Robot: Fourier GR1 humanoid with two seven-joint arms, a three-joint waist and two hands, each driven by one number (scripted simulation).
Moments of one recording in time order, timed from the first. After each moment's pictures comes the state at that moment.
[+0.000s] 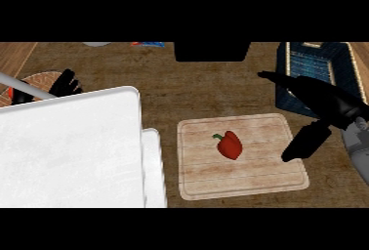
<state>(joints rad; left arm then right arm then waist) -0.19 0.32 0.02 -1.62 0.17 0.05 0.27 -0.54 -0.65 0.33 -1.66 0.08 0.44 0.58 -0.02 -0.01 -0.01</state>
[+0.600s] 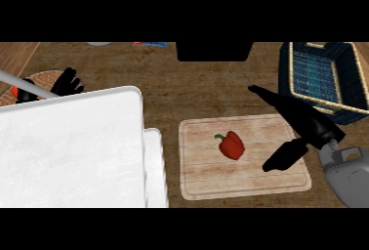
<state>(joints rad) -0.20 0.31 0.01 -1.61 0.17 0.06 0.24 -0.39 -0.53 0.34 -1.64 0.20 0.31 0.46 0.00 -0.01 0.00</state>
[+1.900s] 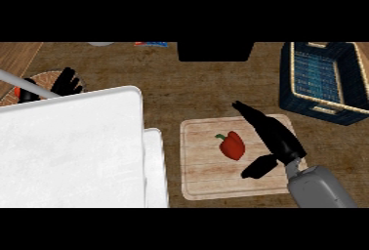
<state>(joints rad) -0.21 0.31 0.01 -1.59 0.17 0.11 0.23 -0.27 -0.35 0.38 -1.46 0.47 0.13 0.16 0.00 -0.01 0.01</state>
